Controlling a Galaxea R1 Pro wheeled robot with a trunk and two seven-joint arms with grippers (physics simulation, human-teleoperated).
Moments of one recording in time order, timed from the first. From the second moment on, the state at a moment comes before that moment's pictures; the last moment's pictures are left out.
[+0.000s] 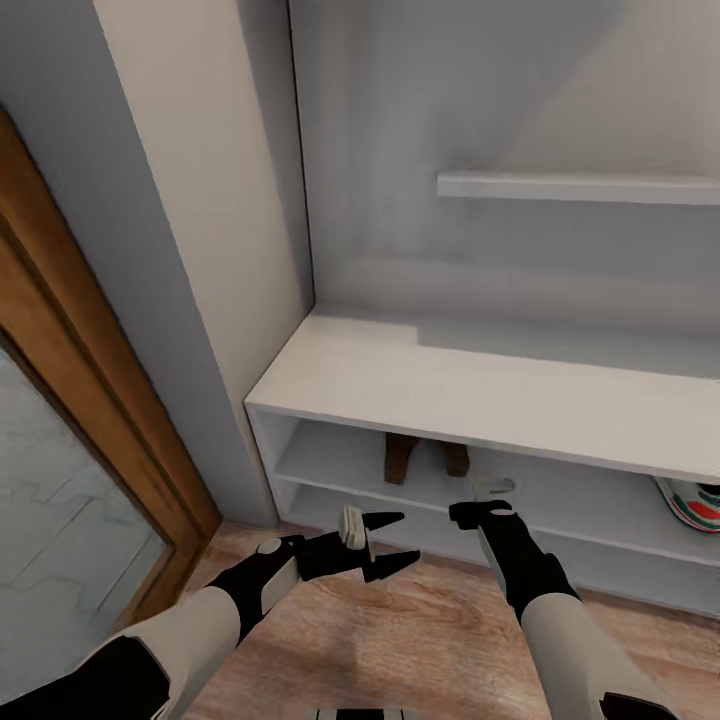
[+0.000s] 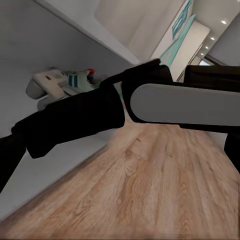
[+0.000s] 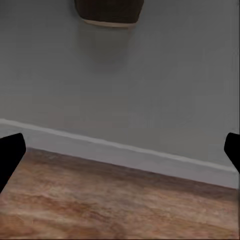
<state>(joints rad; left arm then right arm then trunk) -0.82 -0.12 -0.61 -0.28 0.68 -0.32 -1.24 -0.72 0.07 -0.20 -0.66 0.31 0.38 -0.02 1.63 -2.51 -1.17</state>
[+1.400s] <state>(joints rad) -0.82 -0.12 -0.61 -0.27 0.68 -0.32 -1.23 -0.71 0.08 -0.20 -0.65 0.31 0.38 -0.01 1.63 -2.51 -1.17</state>
